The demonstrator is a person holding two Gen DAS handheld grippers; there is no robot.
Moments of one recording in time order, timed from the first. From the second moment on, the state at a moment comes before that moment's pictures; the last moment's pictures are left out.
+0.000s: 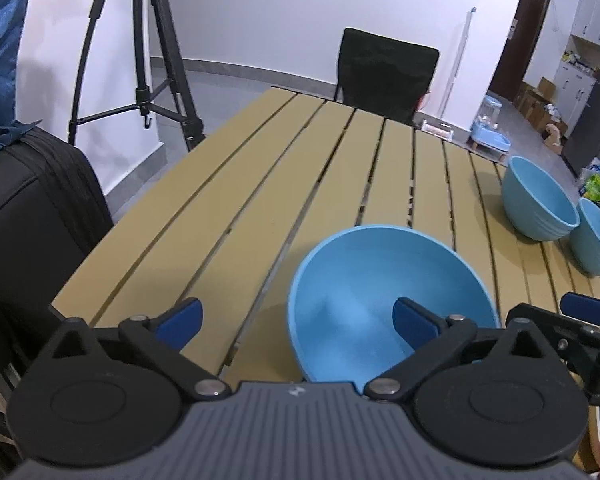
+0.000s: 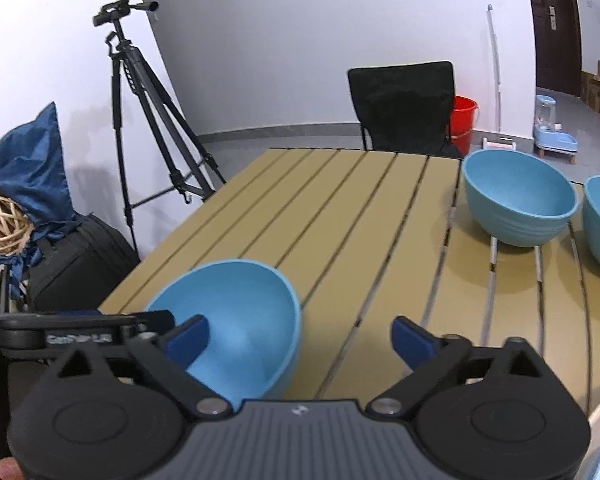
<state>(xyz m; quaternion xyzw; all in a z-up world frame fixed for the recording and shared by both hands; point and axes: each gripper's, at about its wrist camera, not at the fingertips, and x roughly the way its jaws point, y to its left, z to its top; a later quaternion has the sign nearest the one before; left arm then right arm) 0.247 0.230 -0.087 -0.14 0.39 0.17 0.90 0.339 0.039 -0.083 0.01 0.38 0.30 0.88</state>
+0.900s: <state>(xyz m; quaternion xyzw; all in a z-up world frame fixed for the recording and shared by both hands) 0.248 0.203 -0.067 -0.13 0.38 0.14 0.90 0.338 -0.019 -0.061 0.03 0.37 0.24 0.90</state>
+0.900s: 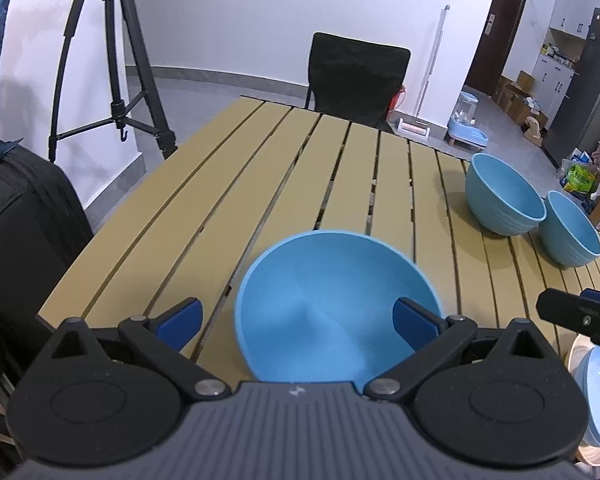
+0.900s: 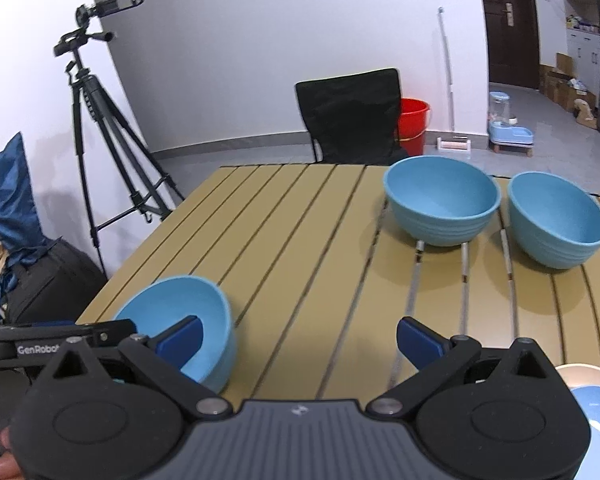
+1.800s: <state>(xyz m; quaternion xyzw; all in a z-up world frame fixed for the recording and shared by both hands) 0.337 0.117 -0.029 -0.08 0.39 0.08 0.91 0.396 -0.123 -0.021 0.07 0.35 0.17 0.92</state>
